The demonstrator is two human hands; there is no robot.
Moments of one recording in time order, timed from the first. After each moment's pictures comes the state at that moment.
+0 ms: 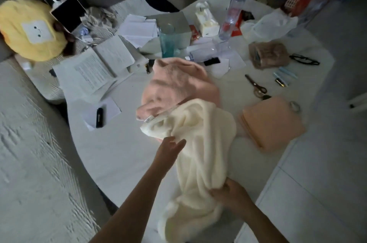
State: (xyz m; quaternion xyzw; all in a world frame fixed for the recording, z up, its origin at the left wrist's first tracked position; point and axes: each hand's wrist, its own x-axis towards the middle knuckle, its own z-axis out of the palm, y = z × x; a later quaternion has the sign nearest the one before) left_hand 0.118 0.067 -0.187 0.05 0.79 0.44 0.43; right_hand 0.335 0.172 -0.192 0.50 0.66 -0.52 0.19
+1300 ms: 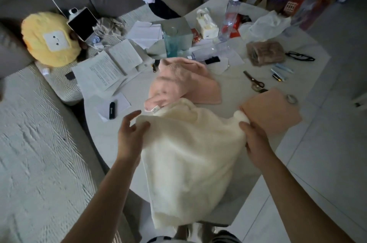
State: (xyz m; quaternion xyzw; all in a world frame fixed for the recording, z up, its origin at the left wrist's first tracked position) left_hand 0.097 -0.021 -0.110 -0.03 0.71 0.66 0.23; right_hand 0.306 0.234 -0.122 0.50 0.53 -0.66 -0.18
